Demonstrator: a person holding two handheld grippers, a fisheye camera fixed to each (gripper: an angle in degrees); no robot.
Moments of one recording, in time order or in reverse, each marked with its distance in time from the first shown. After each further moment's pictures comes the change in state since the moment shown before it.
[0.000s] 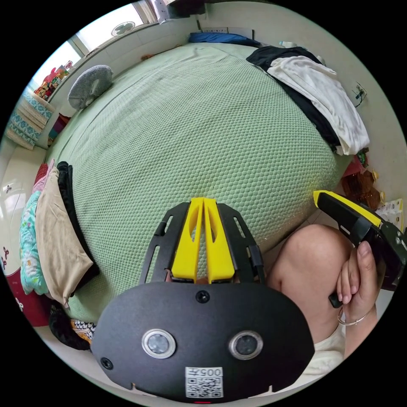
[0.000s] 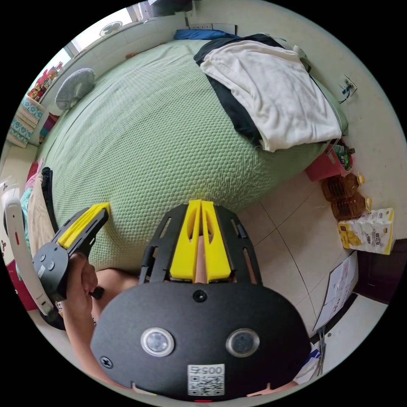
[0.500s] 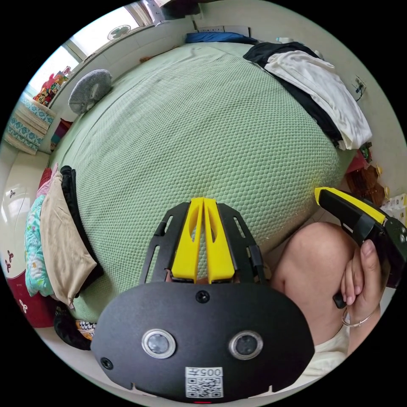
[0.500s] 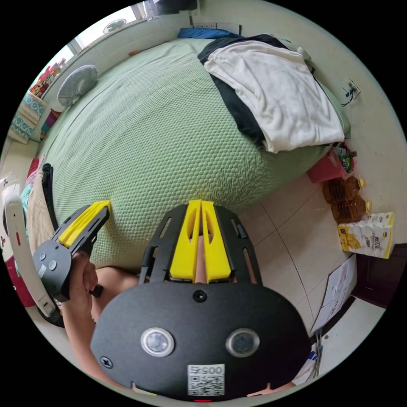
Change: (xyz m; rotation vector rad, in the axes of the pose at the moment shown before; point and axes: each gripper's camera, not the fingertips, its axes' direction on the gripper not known) left arm 0.001 0.004 0.001 -0.002 -0.041 0.022; right arm -0.003 -0.001 0.004 -0.009 -0.003 -0.019
